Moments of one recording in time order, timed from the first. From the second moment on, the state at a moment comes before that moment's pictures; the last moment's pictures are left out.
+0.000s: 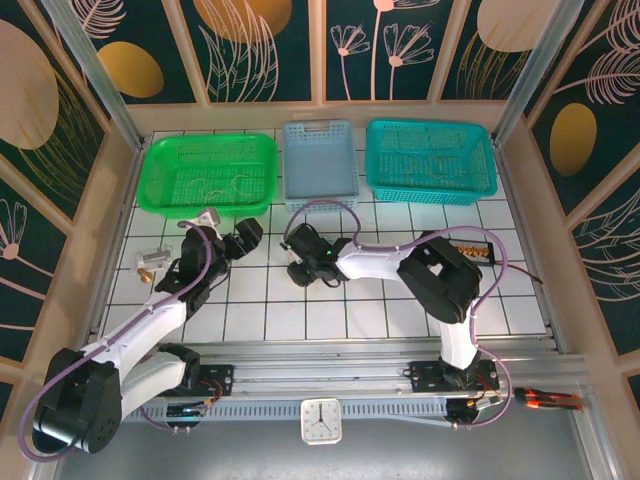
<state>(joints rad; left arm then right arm) -0.36 1.03 0.43 0.15 0.01 -0.84 0.98 1.93 1.18 -0.26 0.06 0.21</state>
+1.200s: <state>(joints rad) -0.36 1.03 0.43 0.15 0.01 -0.84 0.95 2.01 1.26 -0.25 0.02 0.19</state>
